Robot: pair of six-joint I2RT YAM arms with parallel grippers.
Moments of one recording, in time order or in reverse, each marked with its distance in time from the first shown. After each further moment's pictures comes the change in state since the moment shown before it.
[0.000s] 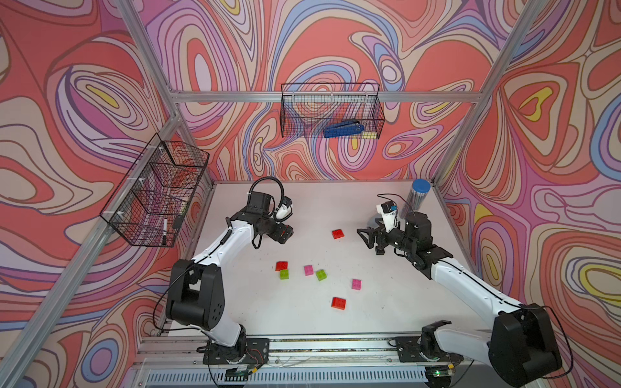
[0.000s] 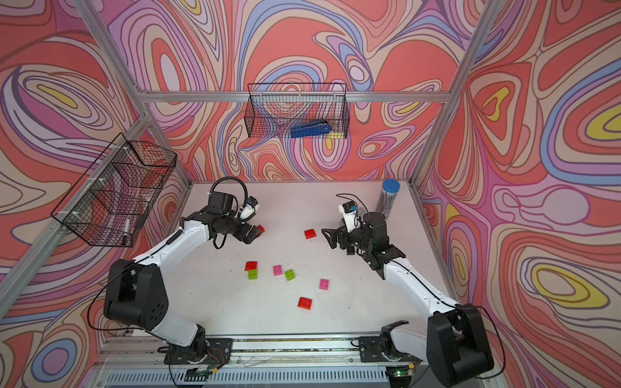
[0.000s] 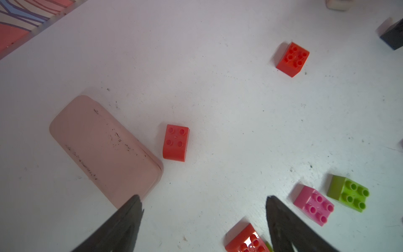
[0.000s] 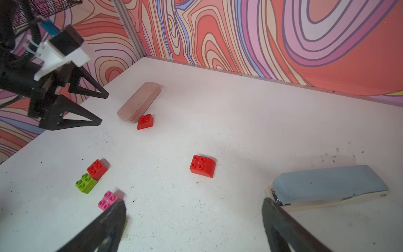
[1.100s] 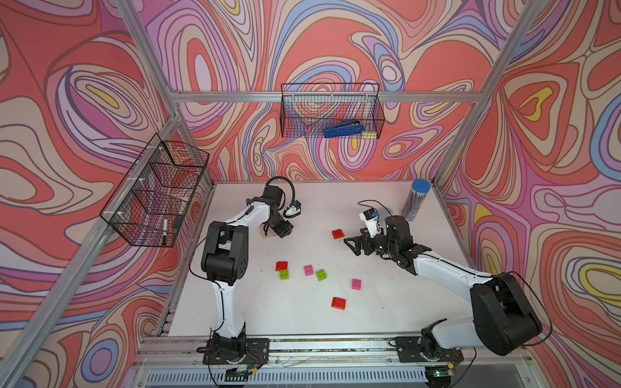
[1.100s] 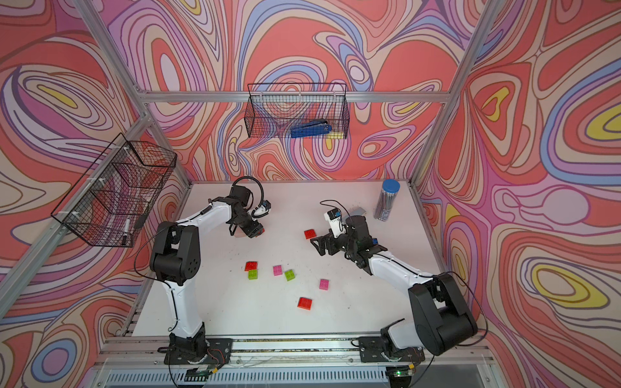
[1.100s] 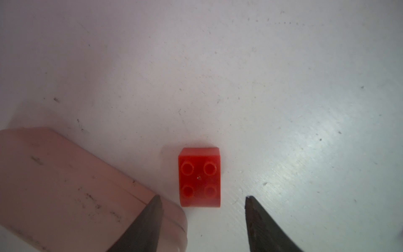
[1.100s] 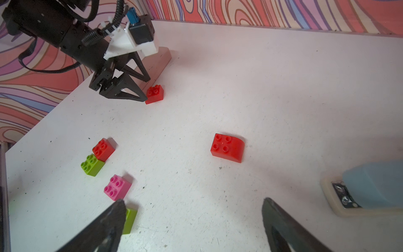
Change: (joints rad) left arm -0.009 0.433 0.333 -0.151 -0.098 0.201; right arm 0.095 0.195 0.000 0.068 -0.001 0.050
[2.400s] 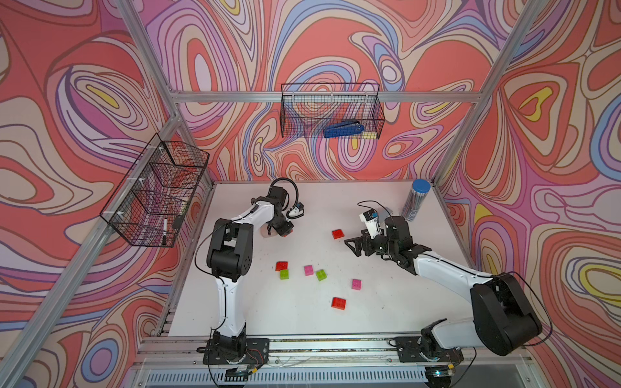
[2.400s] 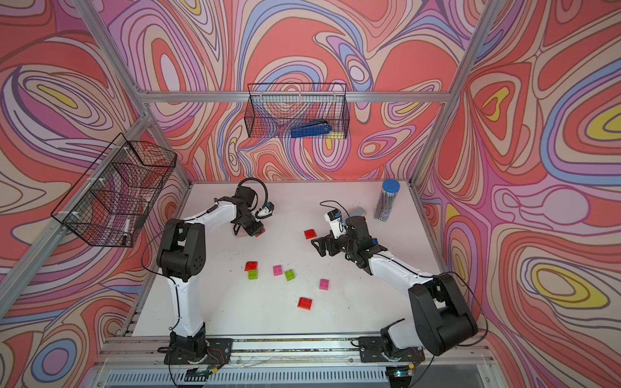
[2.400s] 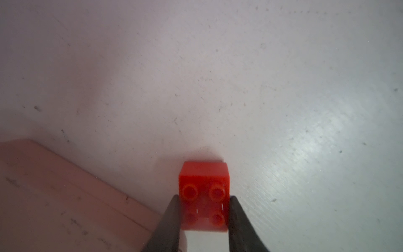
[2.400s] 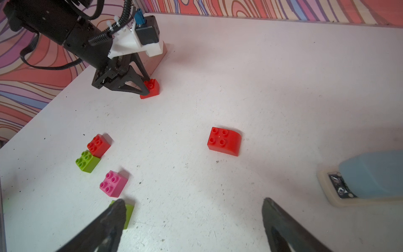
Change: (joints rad) left arm -0.022 0.057 0.048 -0.020 -0.042 0.005; right arm 0.000 -0.002 0.000 -0.033 0.021 -0.007
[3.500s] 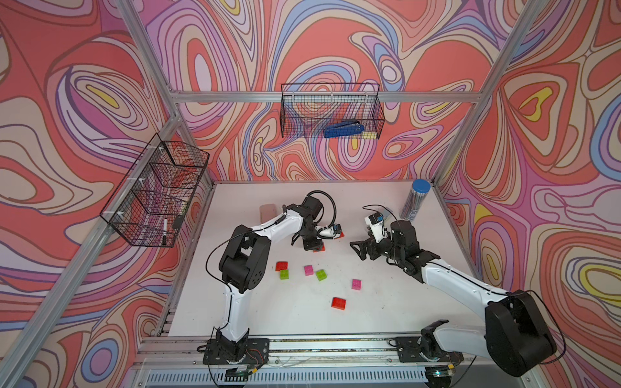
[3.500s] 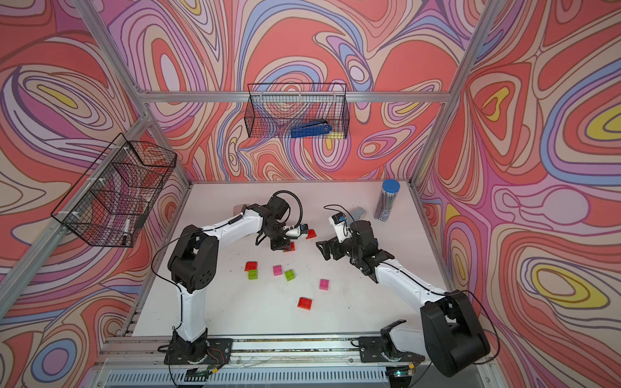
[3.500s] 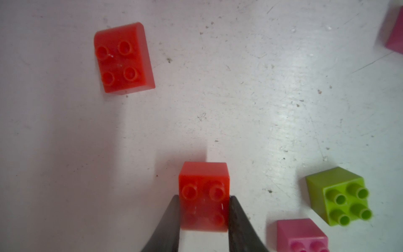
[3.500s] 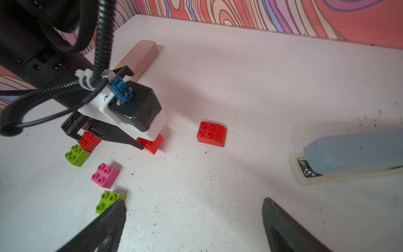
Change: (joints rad) left arm -0.296 -0.044 -0.012 -0.085 0.144 0.259; right arm 0.000 -0.133 -0.066 -0.051 0.074 -0.042
